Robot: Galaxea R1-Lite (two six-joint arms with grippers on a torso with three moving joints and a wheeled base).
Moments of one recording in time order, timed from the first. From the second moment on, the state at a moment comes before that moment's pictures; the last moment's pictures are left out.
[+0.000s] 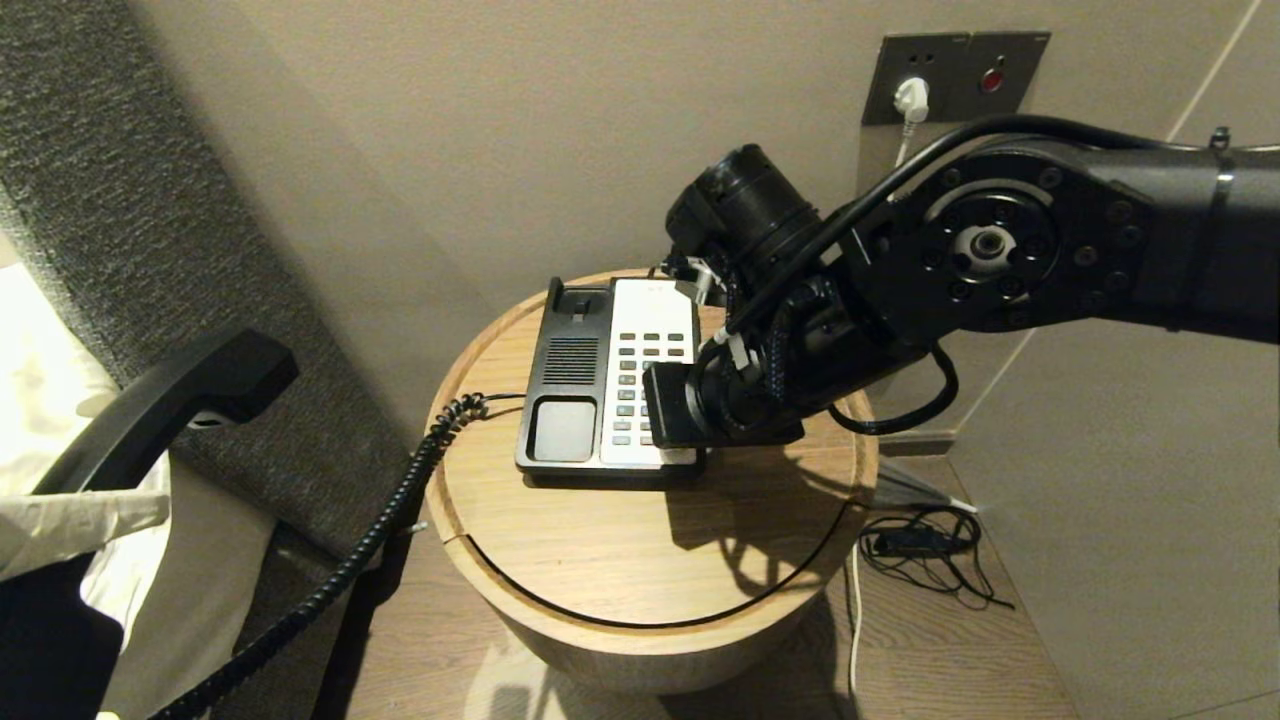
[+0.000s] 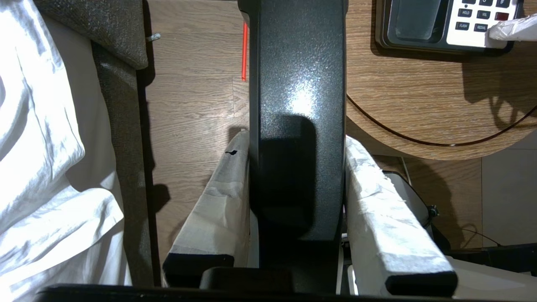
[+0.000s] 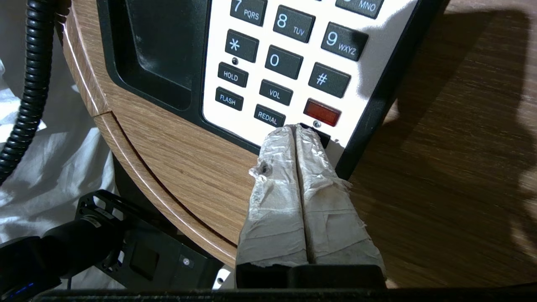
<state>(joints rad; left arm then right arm) -0.55 1.00 -1.19 0.80 0.26 -0.38 0.83 2.05 -1.94 0.76 -0.05 0.52</state>
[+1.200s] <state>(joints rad) -0.55 0.99 -1.19 0.80 0.26 -0.38 0.83 2.04 -1.94 0.76 -0.06 0.51</state>
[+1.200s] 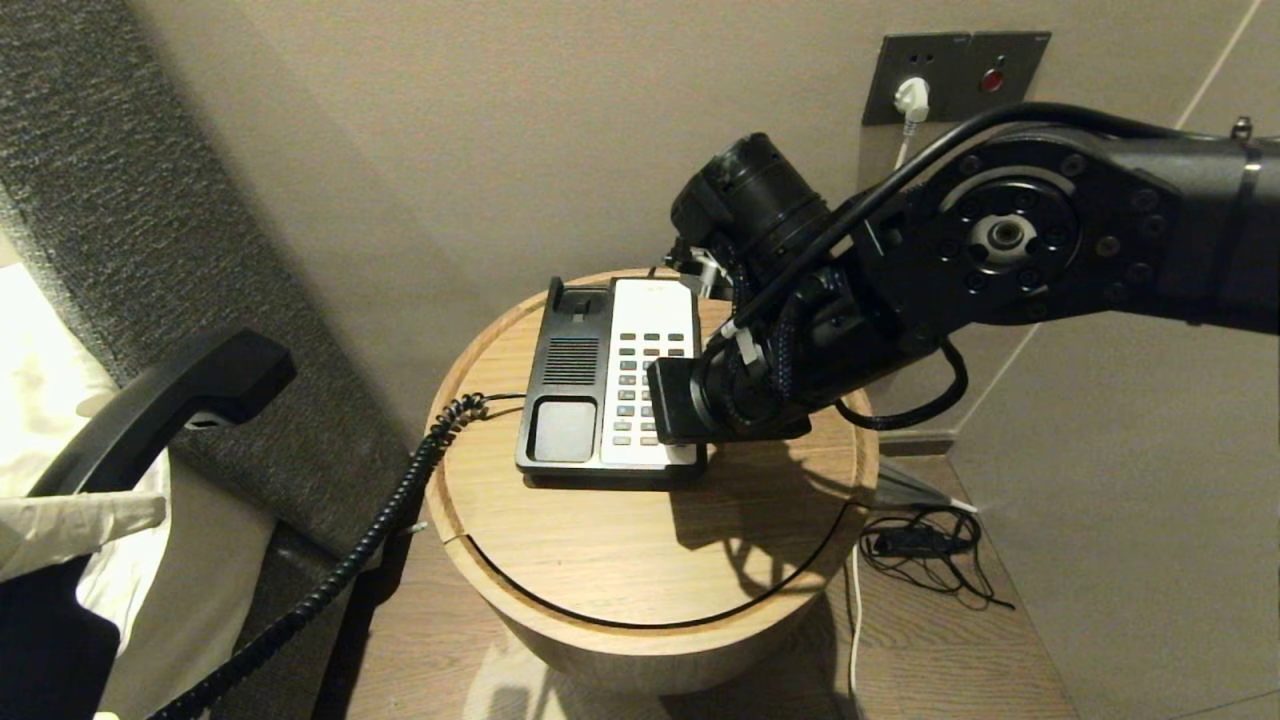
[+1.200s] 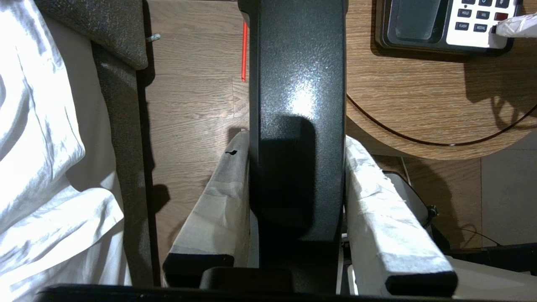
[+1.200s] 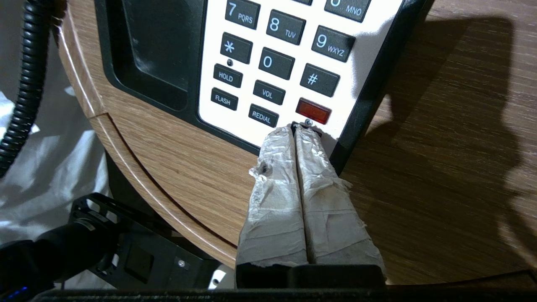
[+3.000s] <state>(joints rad) -0.56 1.04 -1.13 0.53 0.26 -0.37 0.76 1.76 -1.88 0.88 -0.09 0.55</state>
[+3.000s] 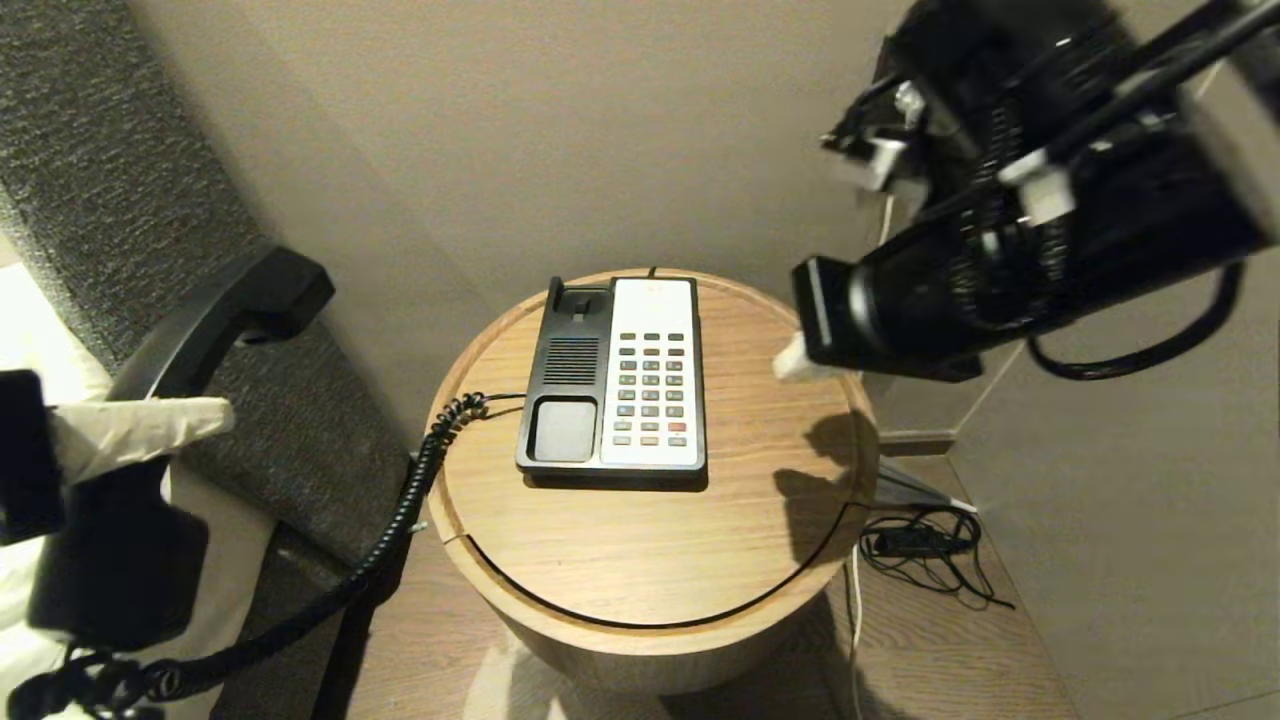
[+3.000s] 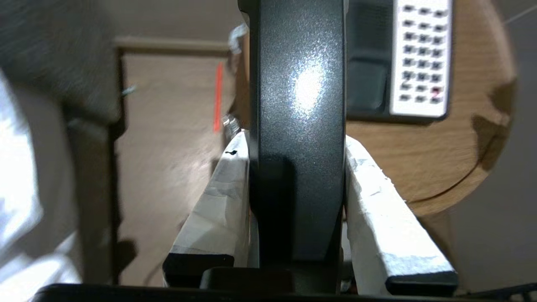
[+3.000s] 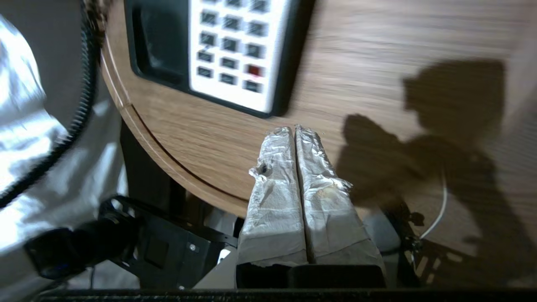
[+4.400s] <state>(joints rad) -0.74 1.69 -1.40 0.11 0.51 -0.22 0.36 0.62 -0.95 0.73 -0.06 0.62</state>
